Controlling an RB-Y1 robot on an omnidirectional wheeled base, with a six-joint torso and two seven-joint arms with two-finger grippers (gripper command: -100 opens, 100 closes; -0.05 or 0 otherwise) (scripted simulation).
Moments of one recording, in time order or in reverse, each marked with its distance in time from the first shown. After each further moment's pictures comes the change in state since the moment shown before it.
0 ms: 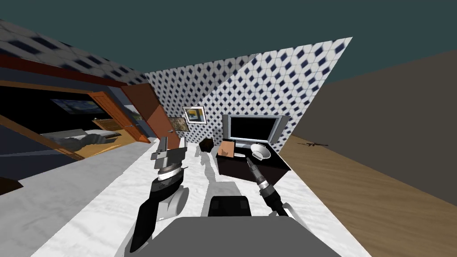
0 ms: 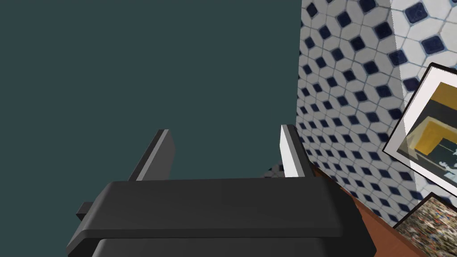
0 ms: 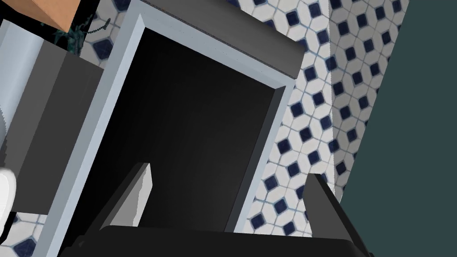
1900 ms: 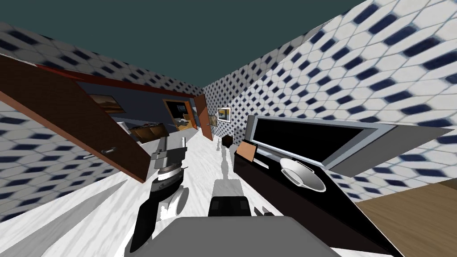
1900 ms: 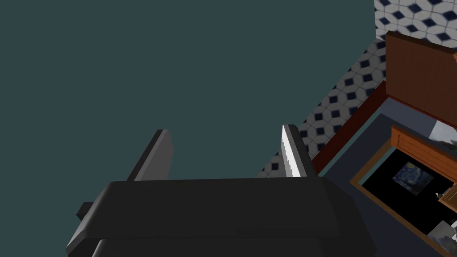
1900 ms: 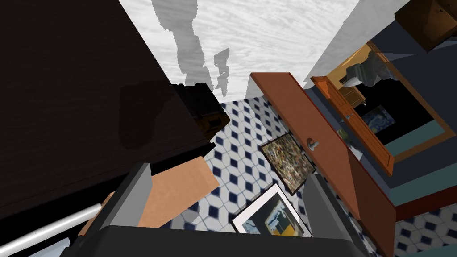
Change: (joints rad) left arm 0.000 0.000 0.000 0.000 0.000 0.000 0.000; right arm 0.077 -0.315 0.150 0.493 0.322 -0.050 0.107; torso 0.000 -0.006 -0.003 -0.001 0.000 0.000
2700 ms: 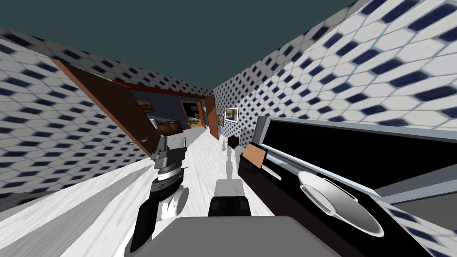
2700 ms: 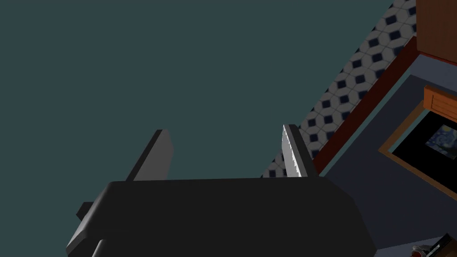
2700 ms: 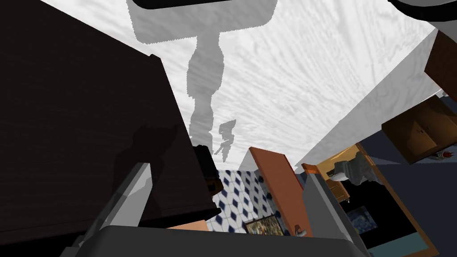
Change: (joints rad) left arm 0.000 0.000 0.000 0.000 0.000 0.000 0.000; right arm -0.016 -0.074 0.025 0.222 0.081 -0.013 0.041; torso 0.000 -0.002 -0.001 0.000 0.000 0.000
